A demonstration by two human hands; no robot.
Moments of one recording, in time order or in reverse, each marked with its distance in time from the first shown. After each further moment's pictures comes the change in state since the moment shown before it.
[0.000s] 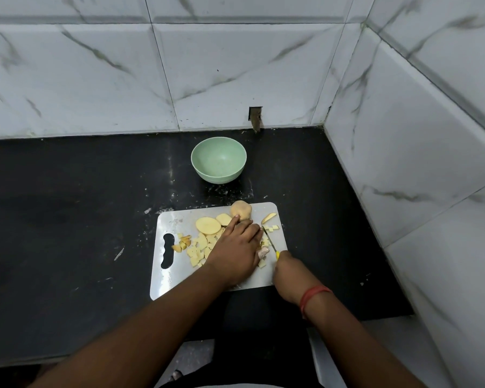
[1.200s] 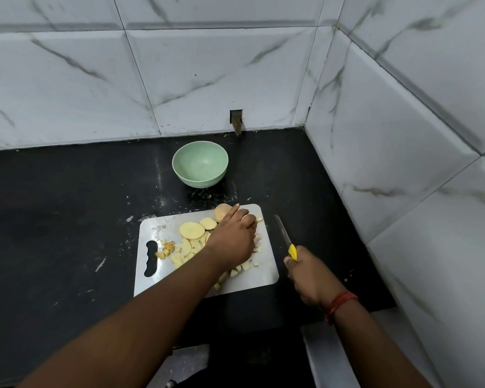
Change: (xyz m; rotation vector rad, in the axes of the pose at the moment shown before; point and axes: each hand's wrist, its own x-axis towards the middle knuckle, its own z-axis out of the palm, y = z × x) left_hand 0.050 0.005 -0.017 0.128 -0.174 0.102; right_hand -0.020 0.051 -0.035 0.574 0.035 0.046
